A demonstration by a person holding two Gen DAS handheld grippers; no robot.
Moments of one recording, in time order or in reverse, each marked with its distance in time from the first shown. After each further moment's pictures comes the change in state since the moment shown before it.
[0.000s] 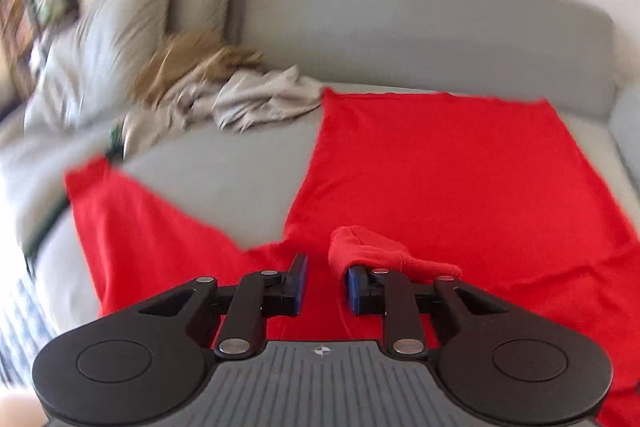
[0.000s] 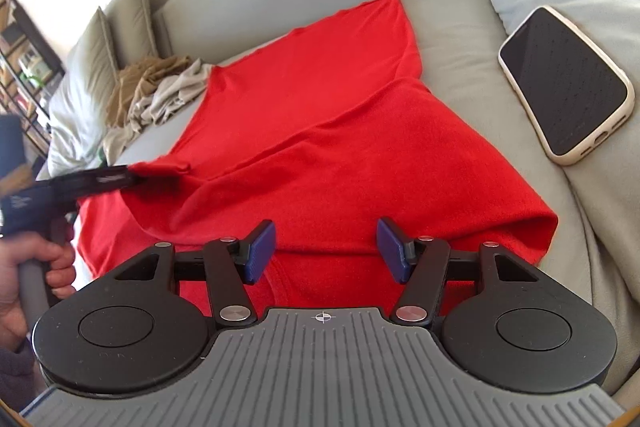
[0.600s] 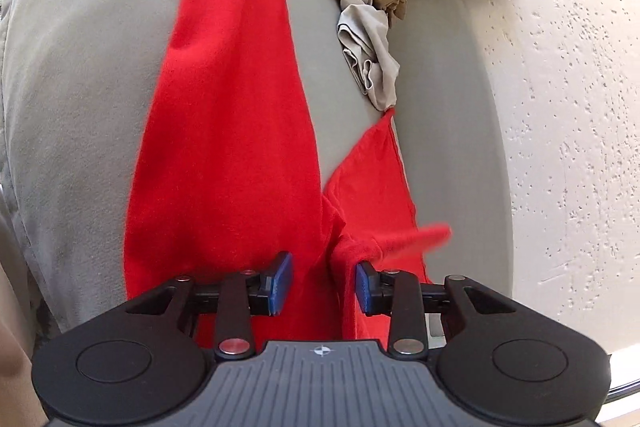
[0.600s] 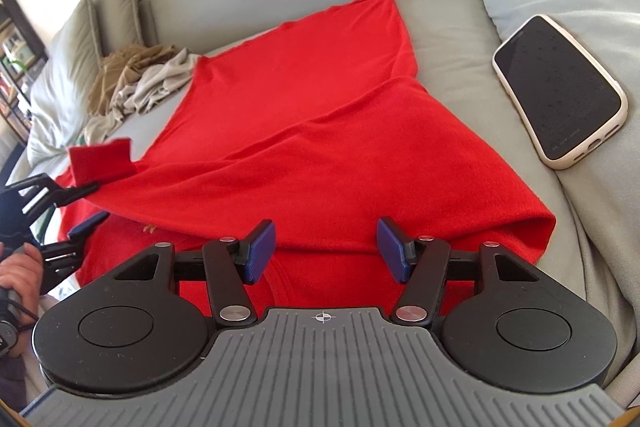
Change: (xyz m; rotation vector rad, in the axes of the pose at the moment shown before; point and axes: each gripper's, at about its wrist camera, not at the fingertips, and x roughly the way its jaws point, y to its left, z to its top) left arm 0.028 0.124 -0.041 -0.922 0.128 -0.491; right arm 0.005 0.015 -0.001 -0.032 0.015 -0.083
